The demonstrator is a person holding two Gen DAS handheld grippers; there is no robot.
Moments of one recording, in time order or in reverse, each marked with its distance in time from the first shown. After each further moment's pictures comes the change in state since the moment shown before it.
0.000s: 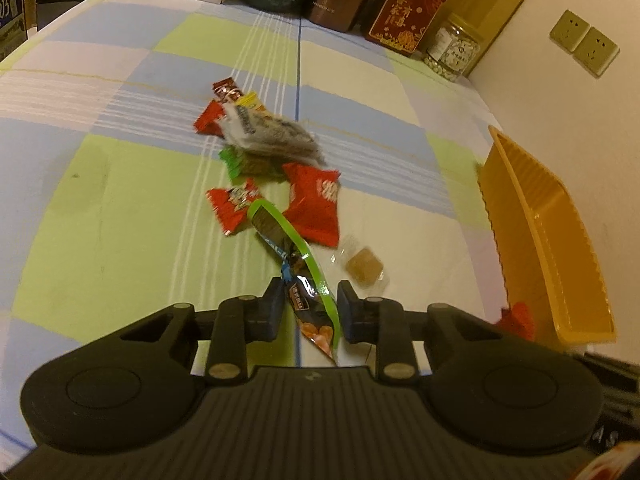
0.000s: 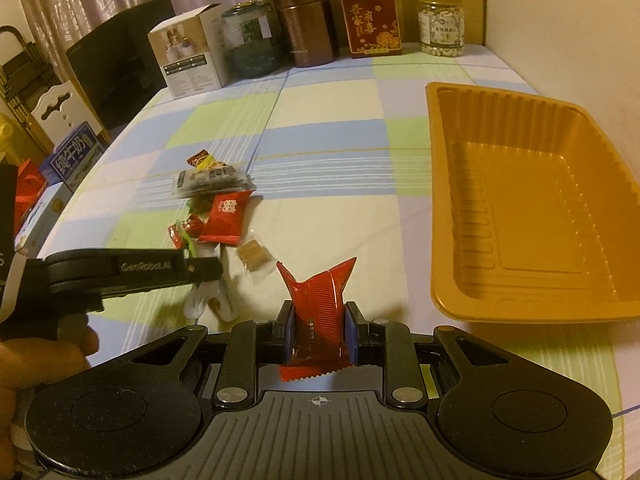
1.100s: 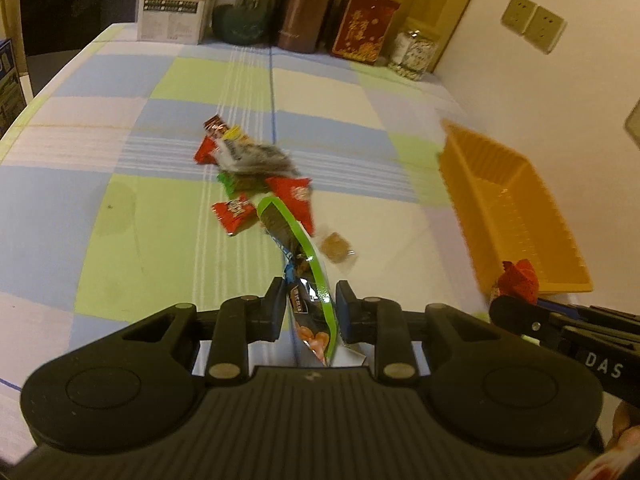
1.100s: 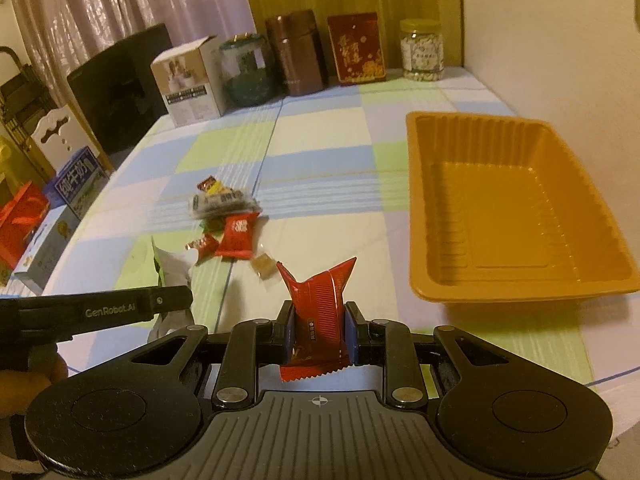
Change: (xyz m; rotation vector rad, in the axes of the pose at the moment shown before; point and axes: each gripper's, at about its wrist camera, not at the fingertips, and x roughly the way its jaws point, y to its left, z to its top) left arm -0.070 -0.027 -0.011 0.135 -0.044 0.000; right arm -0.058 0.009 -0.004 0.034 -0.080 -0.028
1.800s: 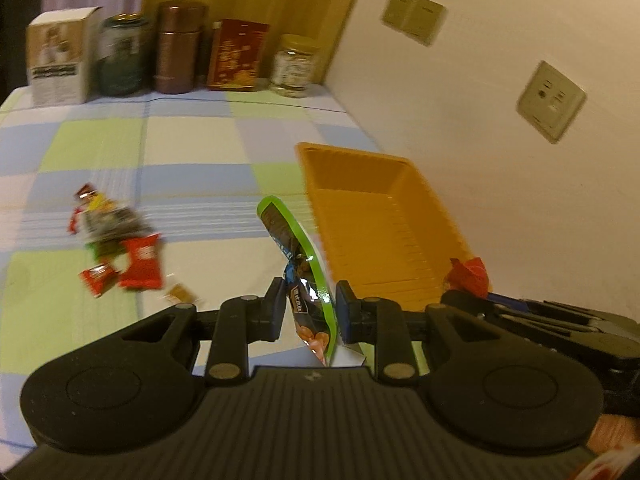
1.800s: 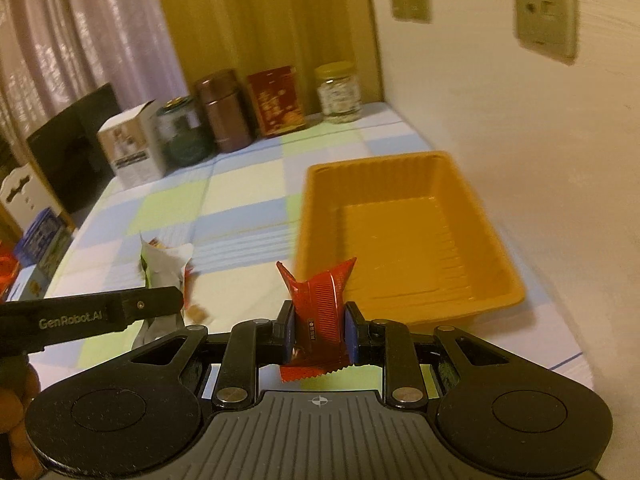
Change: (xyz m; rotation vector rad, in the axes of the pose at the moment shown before) left arm -0.014 -0.117 0.026 0.168 -0.032 -0.184; right arm -0.062 -0.072 0.018 0.121 -0.106 -0.119
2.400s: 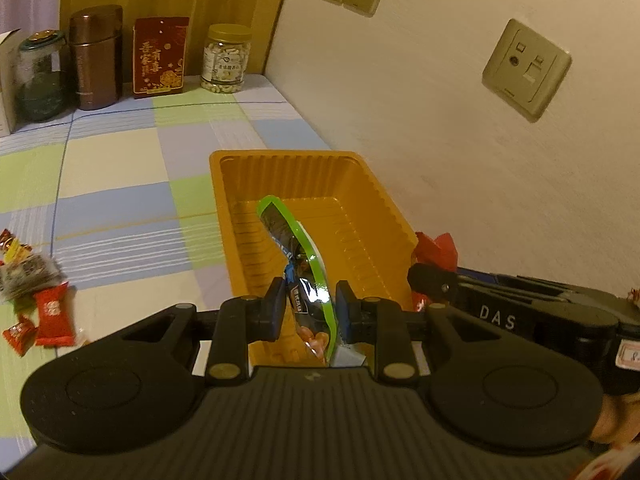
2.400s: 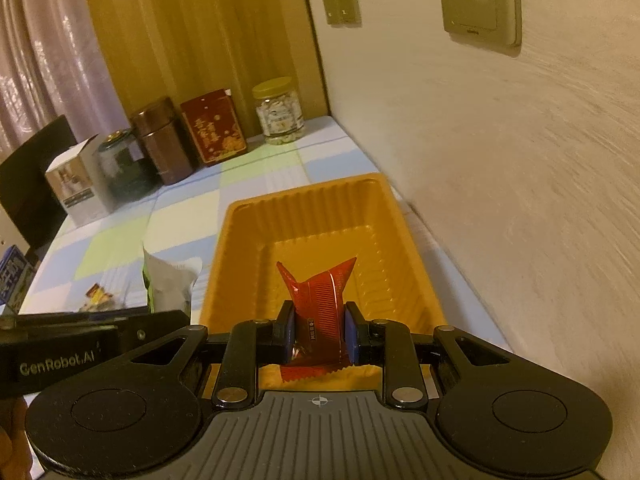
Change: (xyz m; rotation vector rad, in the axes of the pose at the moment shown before) left arm 0.068 -0.061 0.031 0.095 0.047 -0.063; right arm 0.033 -0.073 0.038 0.069 -0.022 -0.050
